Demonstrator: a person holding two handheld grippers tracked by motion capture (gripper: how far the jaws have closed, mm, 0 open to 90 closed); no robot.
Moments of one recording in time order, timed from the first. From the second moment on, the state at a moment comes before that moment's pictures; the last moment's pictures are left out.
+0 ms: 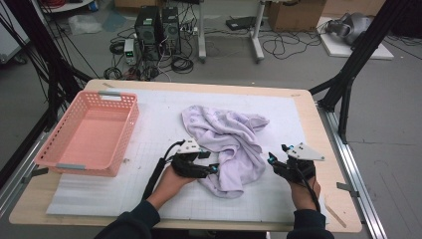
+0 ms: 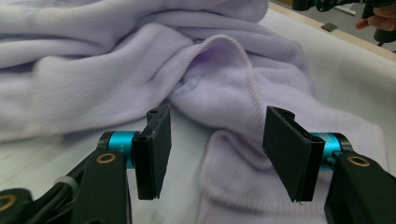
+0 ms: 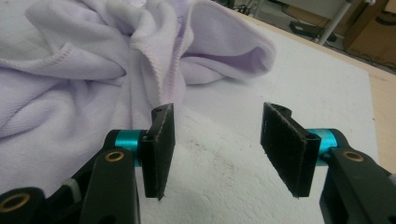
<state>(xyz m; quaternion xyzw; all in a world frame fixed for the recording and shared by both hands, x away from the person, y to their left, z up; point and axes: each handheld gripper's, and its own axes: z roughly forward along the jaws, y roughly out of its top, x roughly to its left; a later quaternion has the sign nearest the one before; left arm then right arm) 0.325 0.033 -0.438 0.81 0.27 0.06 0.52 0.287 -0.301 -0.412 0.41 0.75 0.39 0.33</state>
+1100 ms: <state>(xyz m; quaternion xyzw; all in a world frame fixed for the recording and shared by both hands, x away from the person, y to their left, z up) 0.367 0.182 -0.431 0.67 0.50 0.18 0.52 0.292 -0.299 -0.425 0.42 0.76 0.40 0.29</state>
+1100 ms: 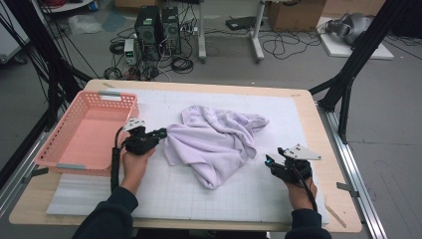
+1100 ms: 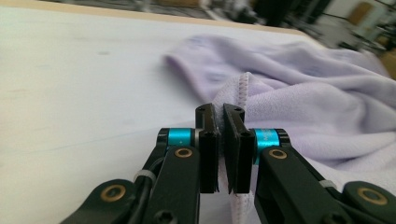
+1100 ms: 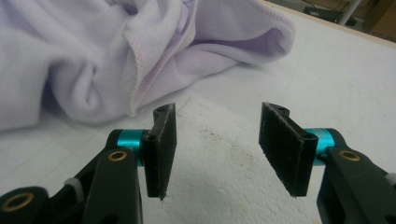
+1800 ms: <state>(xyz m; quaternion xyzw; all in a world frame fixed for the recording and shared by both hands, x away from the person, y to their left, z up) 0.339 0.149 -0.423 0.76 0.36 0.13 0.52 0.298 -0.221 -0.434 0.33 0.82 0.41 0.20</state>
